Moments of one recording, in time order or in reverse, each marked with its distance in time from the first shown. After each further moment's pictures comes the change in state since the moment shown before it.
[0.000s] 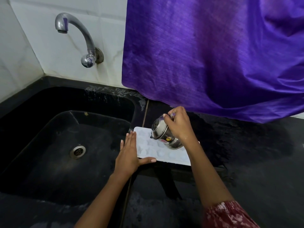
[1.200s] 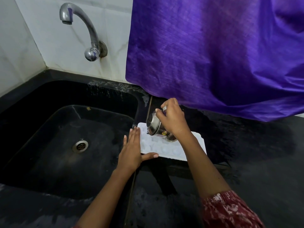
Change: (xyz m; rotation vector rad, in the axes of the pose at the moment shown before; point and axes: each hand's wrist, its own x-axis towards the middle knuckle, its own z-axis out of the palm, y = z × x) left_hand -0.002 -0.004 0.000 -0.025 0.008 0.048; right_hand 0.005 -0.021 0.022 -0.152 -0.043 -0.119
